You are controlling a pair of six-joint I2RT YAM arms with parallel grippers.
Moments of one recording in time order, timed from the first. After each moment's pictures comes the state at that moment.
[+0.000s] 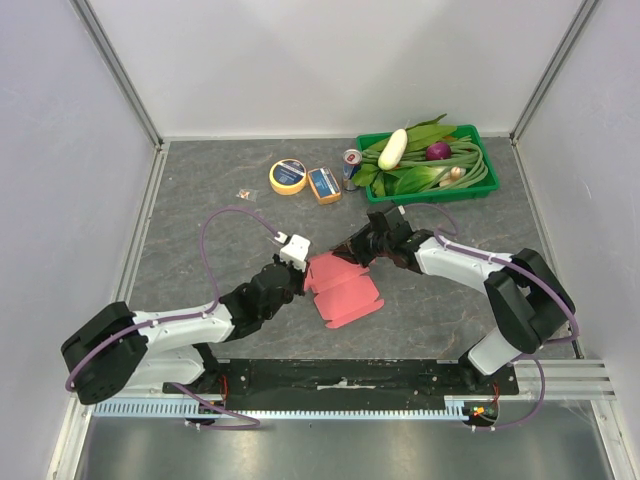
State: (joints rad) left arm -0.94 1.18 0.37 0.47 -0.43 -0.14; right arm 0.63 1.58 0.89 -0.07 -0.19 1.55
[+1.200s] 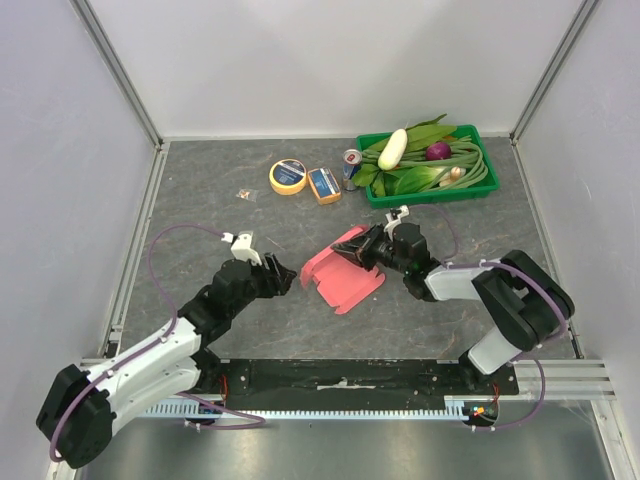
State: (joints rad) left arm -0.68 0.79 0.30 0.06 -0.16 -0.62; right arm 0.59 1.56 0.53 0.72 -0.31 1.43
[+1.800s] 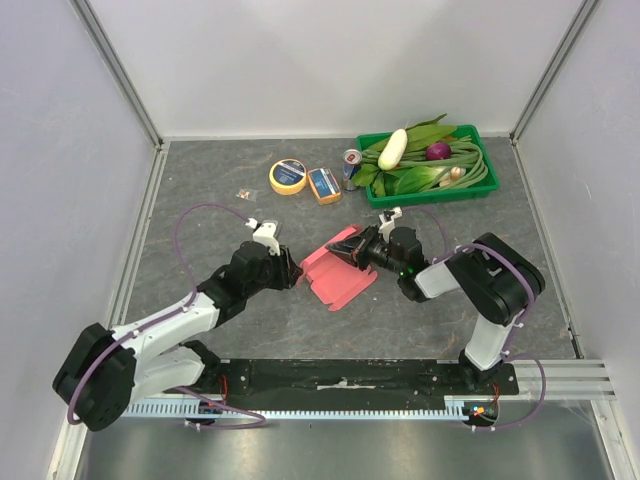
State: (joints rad) left arm -0.65 1.06 0.43 0.09 -0.02 -0.49; right arm 0.59 1.78 0.54 1.04 -0.37 1.46
